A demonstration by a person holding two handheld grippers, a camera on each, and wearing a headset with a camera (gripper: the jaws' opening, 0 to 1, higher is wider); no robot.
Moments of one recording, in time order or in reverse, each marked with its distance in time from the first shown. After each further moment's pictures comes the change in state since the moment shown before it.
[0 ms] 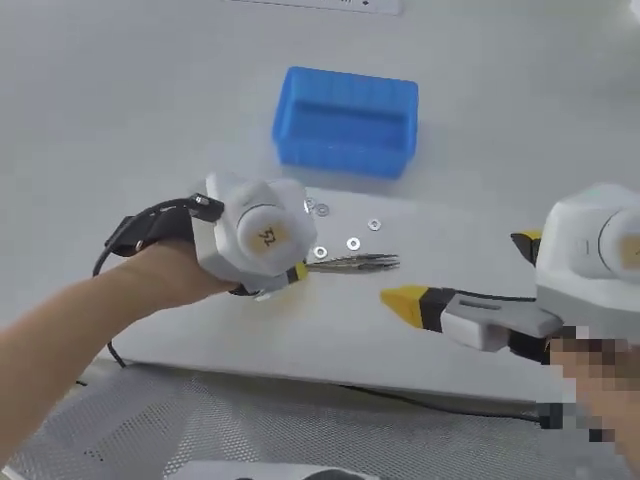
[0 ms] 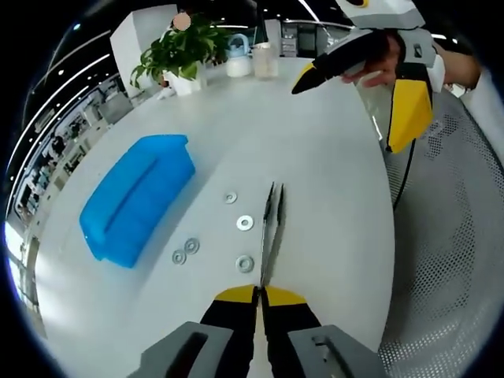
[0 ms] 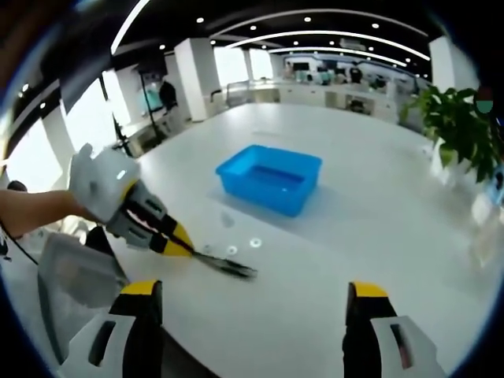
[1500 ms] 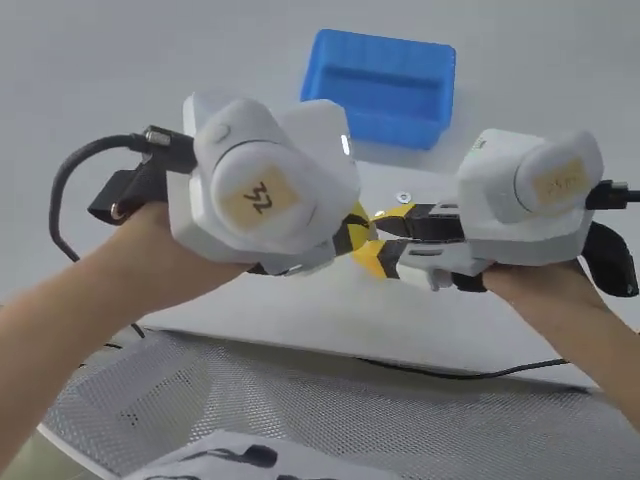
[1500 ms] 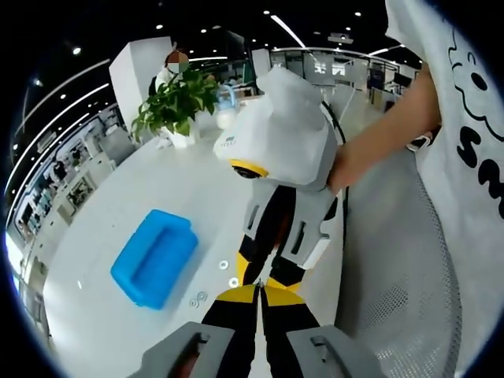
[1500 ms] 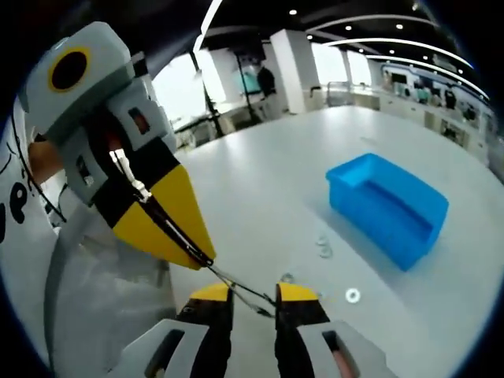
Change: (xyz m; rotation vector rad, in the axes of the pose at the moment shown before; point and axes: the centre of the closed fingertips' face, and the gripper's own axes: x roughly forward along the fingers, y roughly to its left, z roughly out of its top) left arm -0.081 -0.022 0.075 0.048 -0.184 0.001; right arm 0.064 0.085 0.012 -0.320 0.031 0.464
